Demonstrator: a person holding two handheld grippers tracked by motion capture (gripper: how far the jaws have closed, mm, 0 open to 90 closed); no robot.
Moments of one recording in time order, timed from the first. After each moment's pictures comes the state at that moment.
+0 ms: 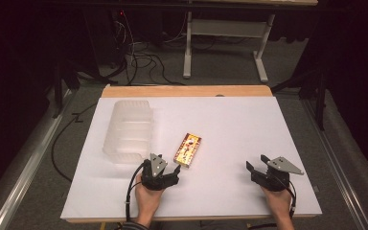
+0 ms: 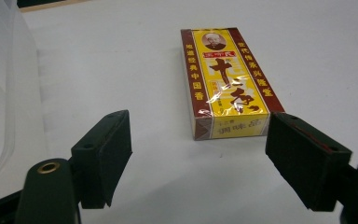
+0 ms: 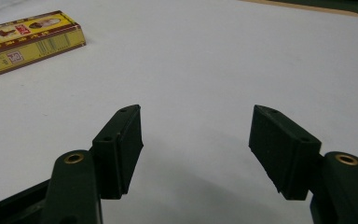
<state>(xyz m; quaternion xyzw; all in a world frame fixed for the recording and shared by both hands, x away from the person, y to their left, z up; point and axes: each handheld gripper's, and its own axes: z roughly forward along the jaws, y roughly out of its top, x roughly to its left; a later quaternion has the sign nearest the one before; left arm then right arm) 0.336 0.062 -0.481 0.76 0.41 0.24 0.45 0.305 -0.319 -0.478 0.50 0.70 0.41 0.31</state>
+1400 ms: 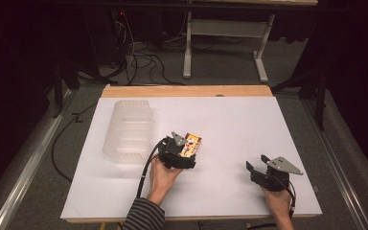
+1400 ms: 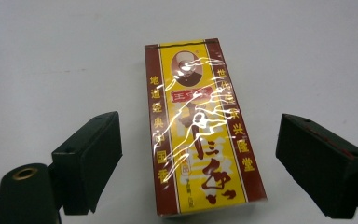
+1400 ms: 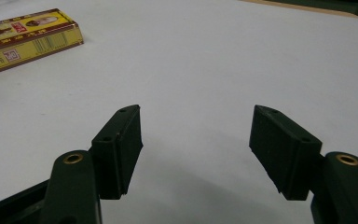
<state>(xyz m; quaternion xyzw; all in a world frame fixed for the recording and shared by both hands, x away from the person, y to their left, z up) 0.395 0.006 -0.445 0.82 0.41 0.17 0.35 0.305 -0.318 -0.478 0.50 0.70 0.40 0.31</state>
